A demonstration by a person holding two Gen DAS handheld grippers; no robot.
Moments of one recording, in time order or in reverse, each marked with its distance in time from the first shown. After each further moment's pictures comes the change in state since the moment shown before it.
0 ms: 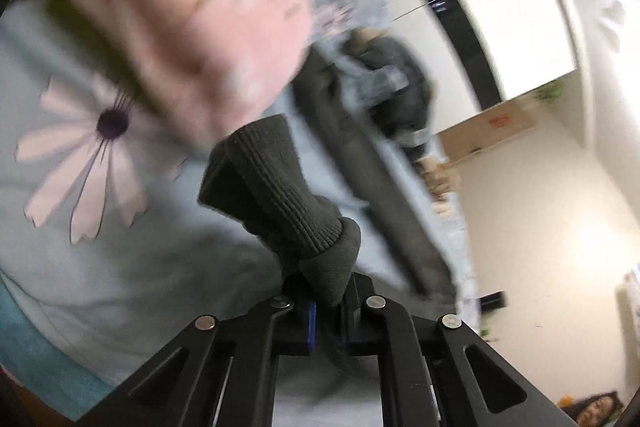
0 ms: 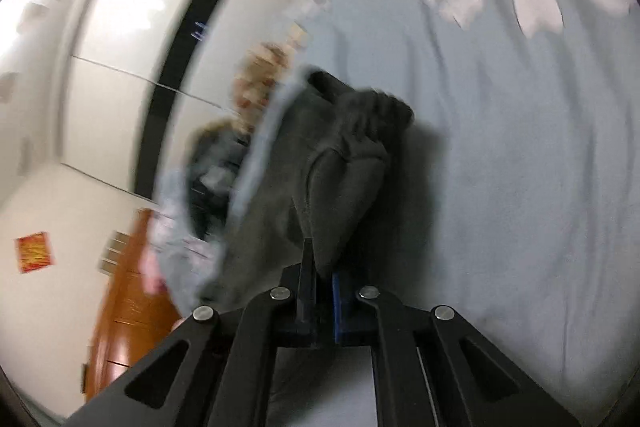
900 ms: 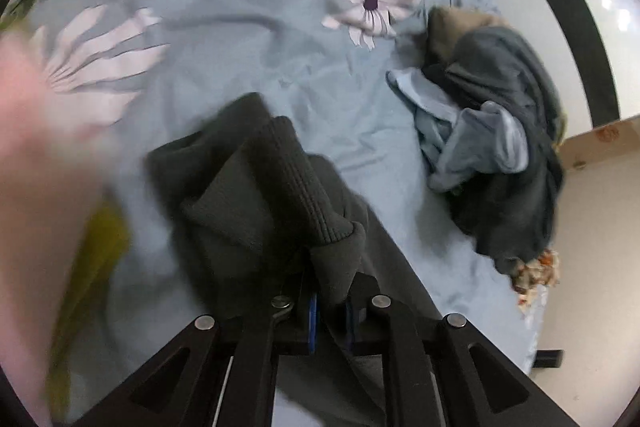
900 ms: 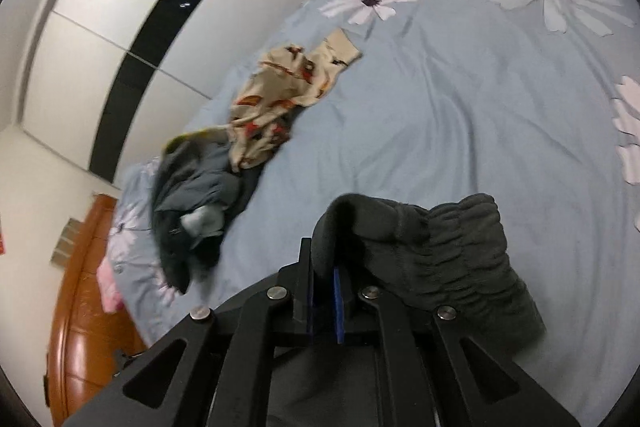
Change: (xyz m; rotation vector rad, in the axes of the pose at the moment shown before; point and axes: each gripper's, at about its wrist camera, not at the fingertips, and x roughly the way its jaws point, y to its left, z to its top) left arm 0.293 -0.060 0.207 -0.134 0.132 0.397; right arm 0.193 0.087 0.139 -0.123 0.129 -0.292
